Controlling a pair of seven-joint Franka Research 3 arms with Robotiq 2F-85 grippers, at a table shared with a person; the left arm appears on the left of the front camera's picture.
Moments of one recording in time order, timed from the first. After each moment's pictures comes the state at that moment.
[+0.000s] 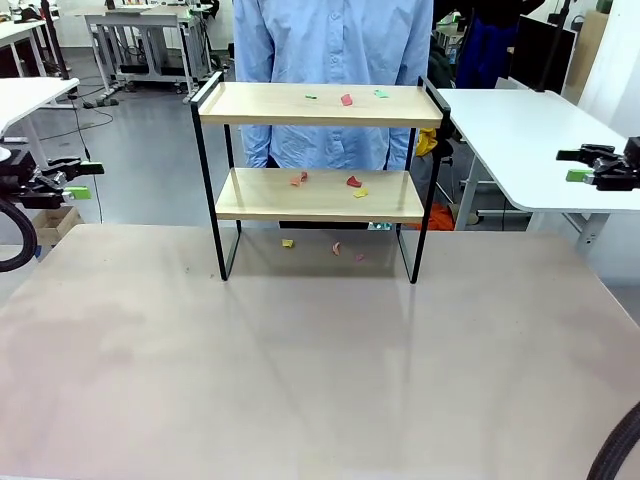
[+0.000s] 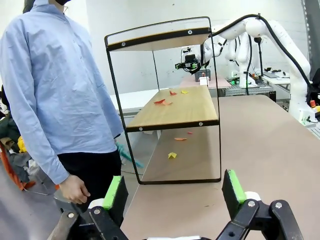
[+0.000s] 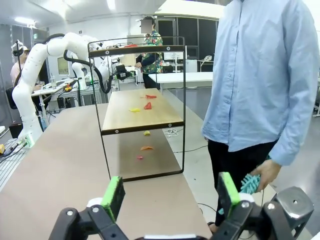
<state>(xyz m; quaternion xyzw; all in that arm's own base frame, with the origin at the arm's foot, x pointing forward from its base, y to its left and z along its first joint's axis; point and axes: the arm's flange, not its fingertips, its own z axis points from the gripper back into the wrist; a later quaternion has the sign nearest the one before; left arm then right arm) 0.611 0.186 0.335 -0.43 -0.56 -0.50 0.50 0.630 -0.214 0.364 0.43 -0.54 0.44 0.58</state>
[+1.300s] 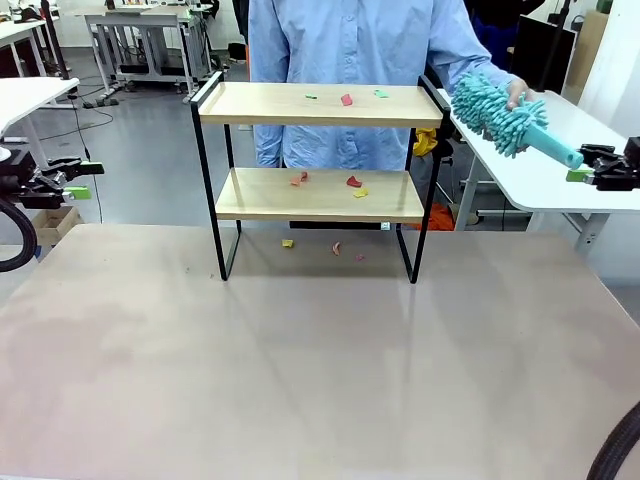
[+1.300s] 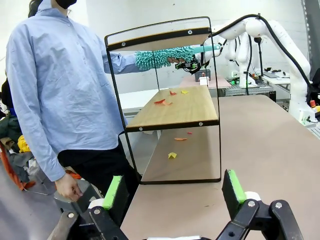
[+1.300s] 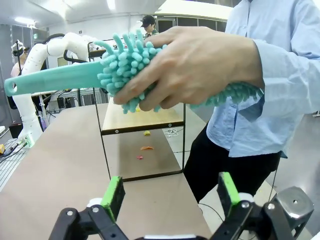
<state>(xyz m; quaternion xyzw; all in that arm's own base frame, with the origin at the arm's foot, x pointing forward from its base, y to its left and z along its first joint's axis) 0.611 0.186 0.335 -0.43 -0.56 -0.50 0.50 0.630 -0.214 0.364 0.43 -0.54 0.44 0.58</state>
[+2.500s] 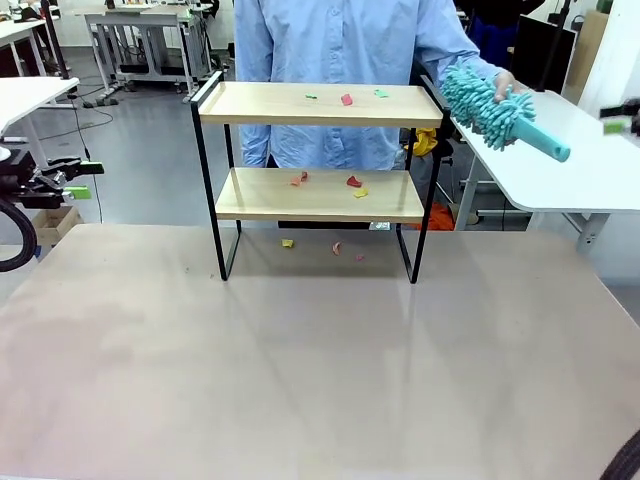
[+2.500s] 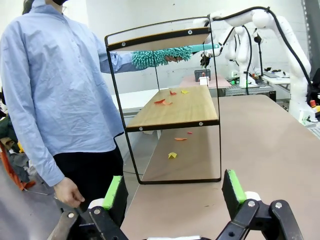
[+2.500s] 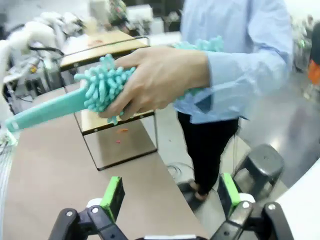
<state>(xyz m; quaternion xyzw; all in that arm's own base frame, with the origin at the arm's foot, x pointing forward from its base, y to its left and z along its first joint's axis) 0.611 0.186 0.335 -0.43 -0.56 -0.50 0.50 0.612 -0.240 0.504 0.31 -0.49 0.42 0.70</state>
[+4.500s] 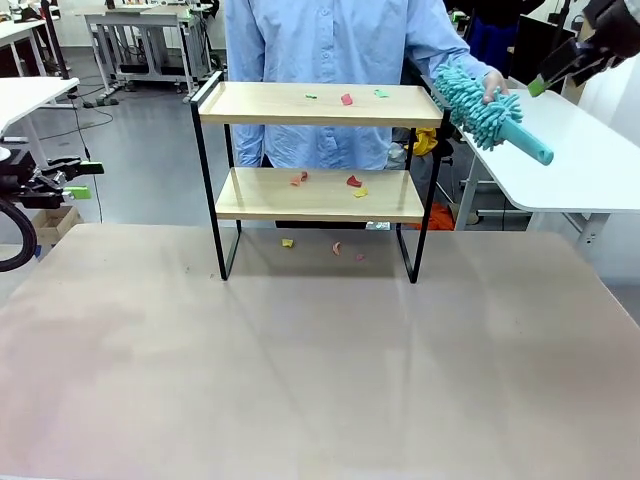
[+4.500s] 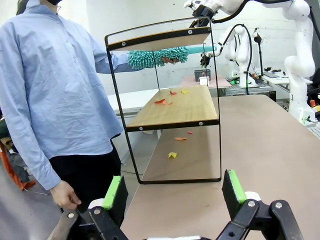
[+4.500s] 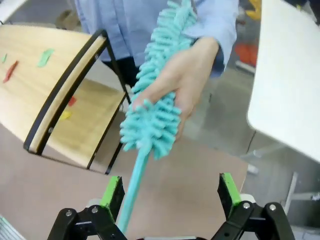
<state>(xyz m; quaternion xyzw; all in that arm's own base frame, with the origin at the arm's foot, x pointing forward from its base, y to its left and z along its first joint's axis) 0.611 0.186 0.335 -0.43 -0.56 -0.50 0.50 0.509 0.018 0.633 0.04 -0.33 0.18 0.93</state>
